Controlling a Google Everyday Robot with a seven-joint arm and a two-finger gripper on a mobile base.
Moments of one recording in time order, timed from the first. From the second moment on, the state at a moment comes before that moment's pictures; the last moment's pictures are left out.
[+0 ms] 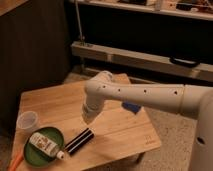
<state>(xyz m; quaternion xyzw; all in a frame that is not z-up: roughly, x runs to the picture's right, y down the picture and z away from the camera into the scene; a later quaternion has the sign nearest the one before) -0.088 0.151 0.720 -0.02 -0.38 -0.83 0.41</state>
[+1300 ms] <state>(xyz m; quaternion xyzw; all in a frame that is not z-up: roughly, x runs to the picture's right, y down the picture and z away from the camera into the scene) -0.088 0.151 0.720 -0.02 -0.38 -0.83 0.41</state>
